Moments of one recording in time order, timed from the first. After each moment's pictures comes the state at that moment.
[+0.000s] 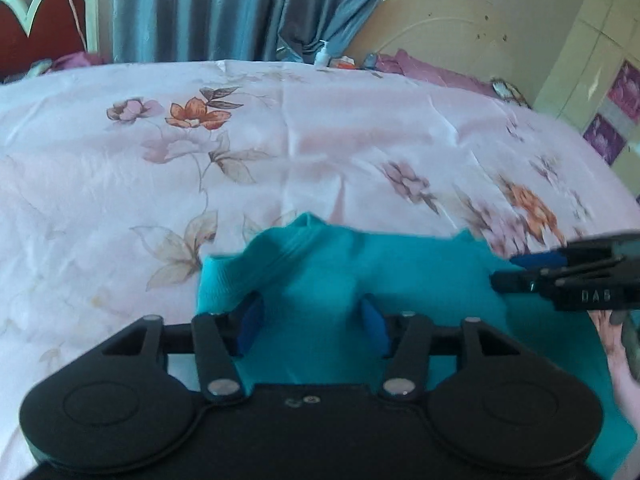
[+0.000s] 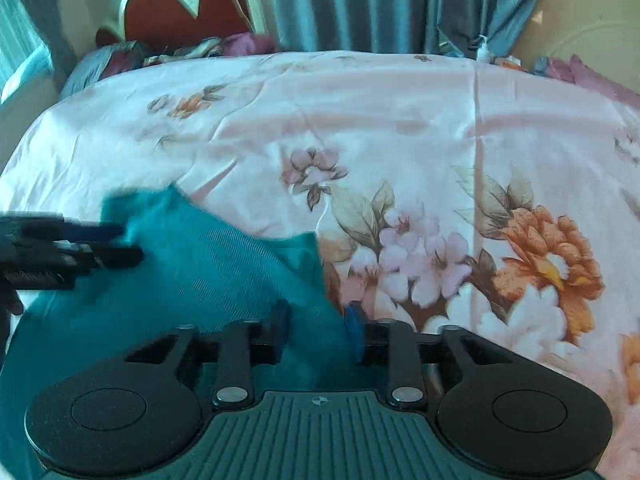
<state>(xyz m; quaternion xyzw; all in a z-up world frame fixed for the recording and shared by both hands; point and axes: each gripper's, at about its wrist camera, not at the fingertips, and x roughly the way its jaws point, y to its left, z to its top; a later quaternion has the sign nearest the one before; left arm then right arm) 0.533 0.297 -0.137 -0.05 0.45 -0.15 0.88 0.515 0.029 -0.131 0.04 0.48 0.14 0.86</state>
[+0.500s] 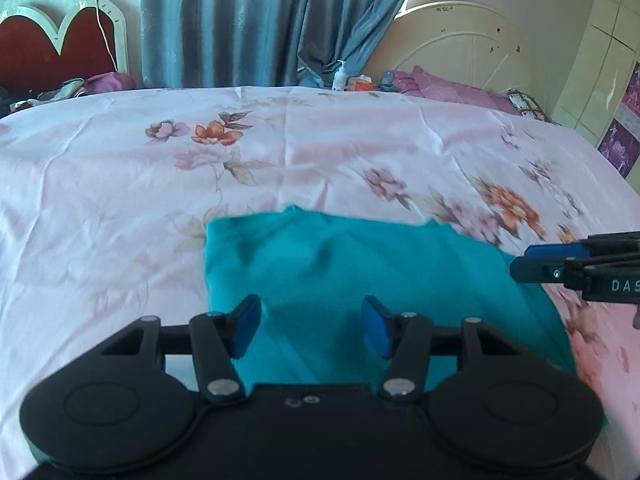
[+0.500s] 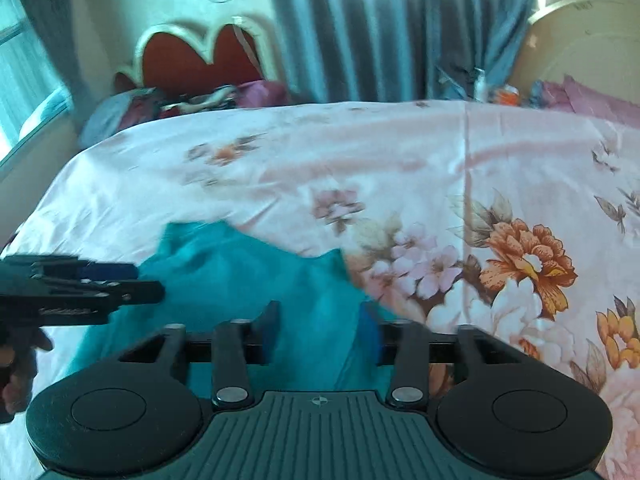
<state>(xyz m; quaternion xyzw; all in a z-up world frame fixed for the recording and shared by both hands) 0.450 0.277 -0.089 -0.02 0.42 -0.10 0.90 0.434 0.025 -0.075 0.05 0.42 0.18 0.88</state>
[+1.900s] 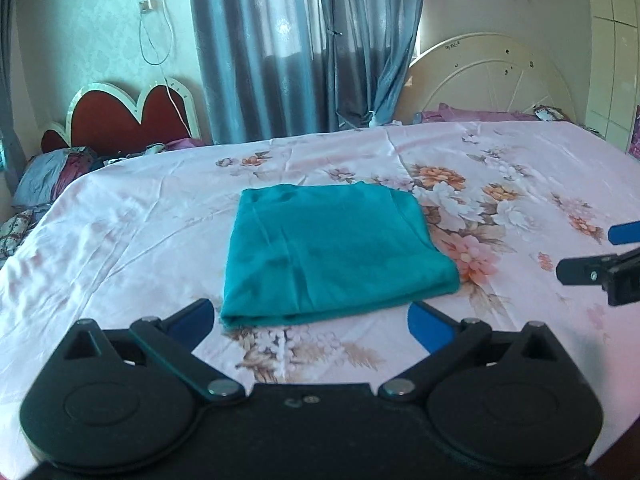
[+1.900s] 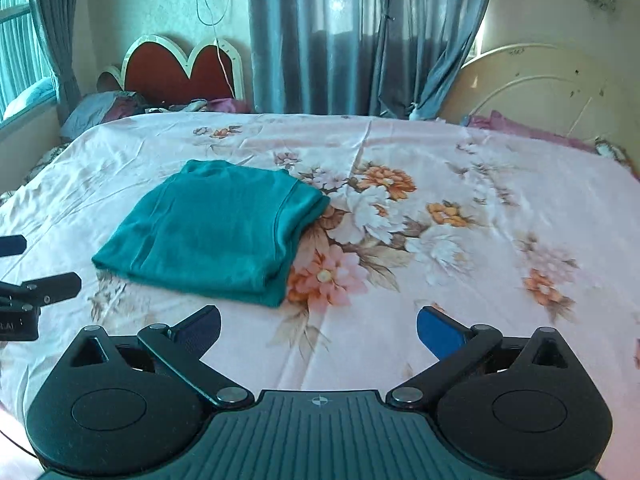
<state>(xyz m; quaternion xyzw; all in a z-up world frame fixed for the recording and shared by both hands) 0.166 0.160 -0.019 0.06 0.33 0.01 0.94 0.168 -0.040 -0.020 -0.01 0.37 0.10 0.92</state>
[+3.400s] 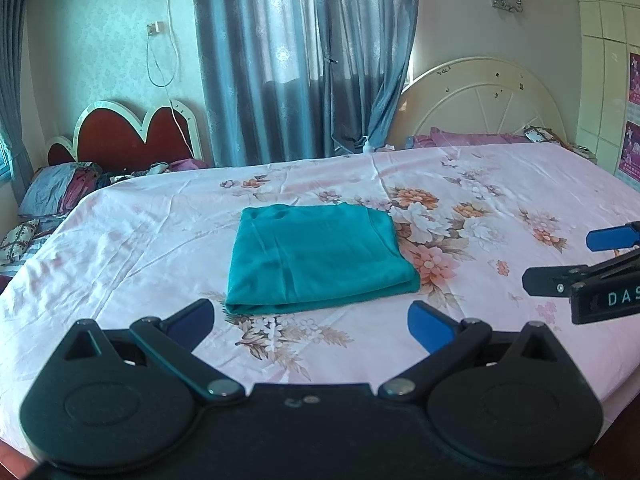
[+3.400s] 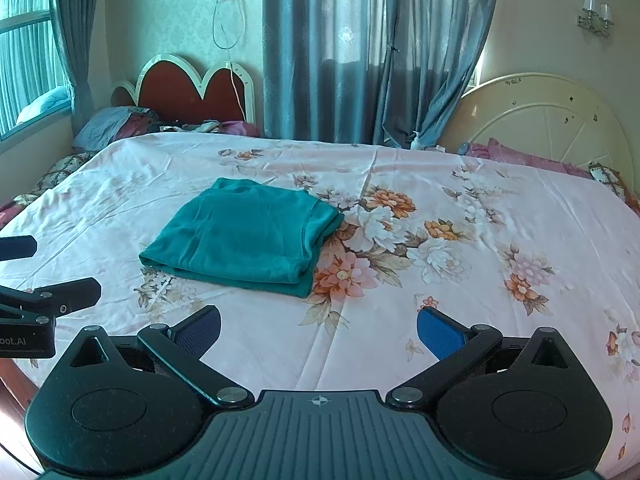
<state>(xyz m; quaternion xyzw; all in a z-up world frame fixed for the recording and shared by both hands) 0.098 0.144 0.017 0.05 0.30 0.01 0.95 0.090 -0.032 0.023 -0.01 0.33 0.11 0.94</state>
